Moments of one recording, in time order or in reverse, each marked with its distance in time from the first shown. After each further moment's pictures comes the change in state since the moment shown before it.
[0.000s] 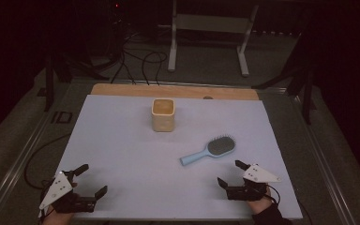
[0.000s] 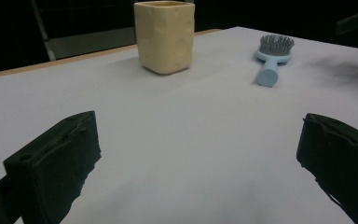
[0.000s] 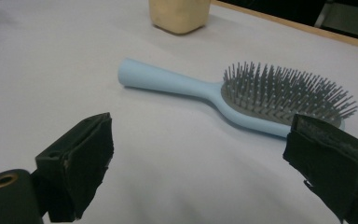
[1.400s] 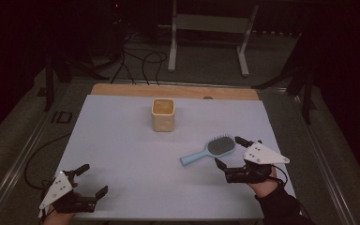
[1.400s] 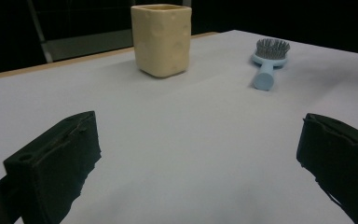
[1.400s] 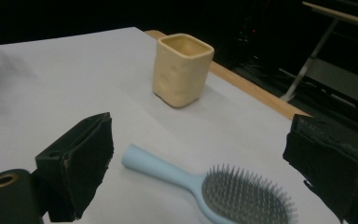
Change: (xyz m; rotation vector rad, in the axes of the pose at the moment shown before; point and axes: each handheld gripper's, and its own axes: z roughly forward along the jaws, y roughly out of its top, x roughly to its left) left arm -0.001 0.001 0.000 -0.012 -0.009 -0.007; right arm 0.008 0.107 -0.020 -0.067 -0.011 -0.149
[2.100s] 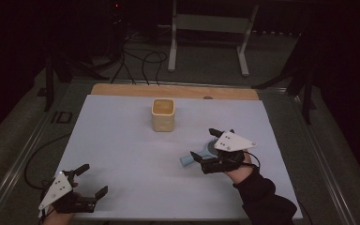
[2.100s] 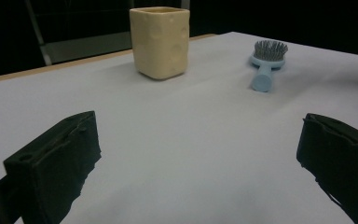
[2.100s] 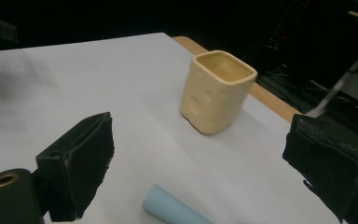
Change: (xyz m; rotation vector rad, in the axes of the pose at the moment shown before) left arm 0.000 0.000 -0.001 -0.006 -0.005 0.005; right arm 0.019 0.026 0.059 0.006 0.108 -0.047
